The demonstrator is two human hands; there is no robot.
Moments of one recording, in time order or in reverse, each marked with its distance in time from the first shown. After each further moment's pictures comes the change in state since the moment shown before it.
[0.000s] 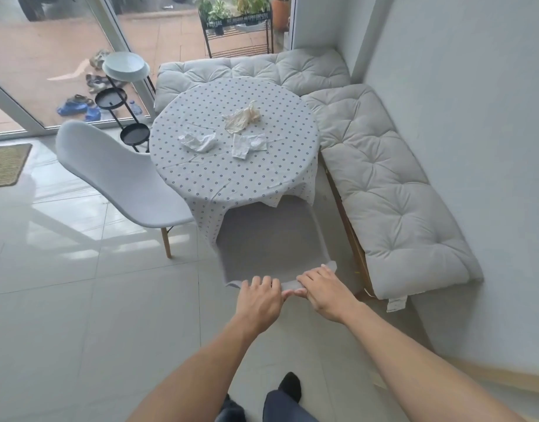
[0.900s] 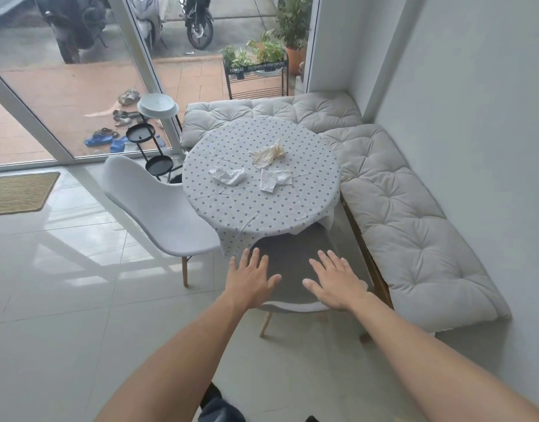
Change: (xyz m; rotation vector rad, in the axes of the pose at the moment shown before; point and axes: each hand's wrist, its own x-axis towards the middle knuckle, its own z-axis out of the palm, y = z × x) left_hand 0.042 -0.139 -0.074 -0.151 -0.144 -0.149; right_hand 0.079 -0.045 -0.078 0.054 -0.041 0.259
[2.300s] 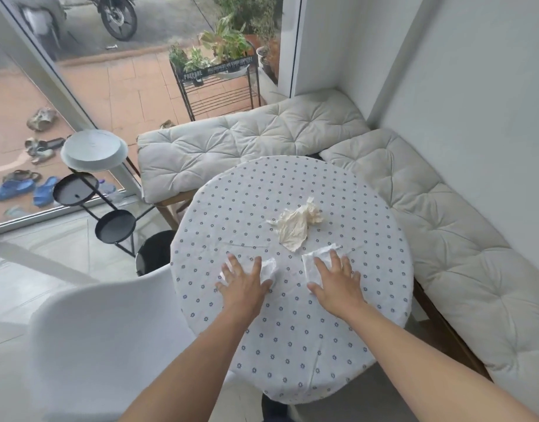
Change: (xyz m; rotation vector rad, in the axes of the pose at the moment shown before) left_hand 0.423 -0.230 -0.103 -0.155 -0.032 -0.025; right_hand 0.444 -0.070 -0.075 0.157 0.064 0.419
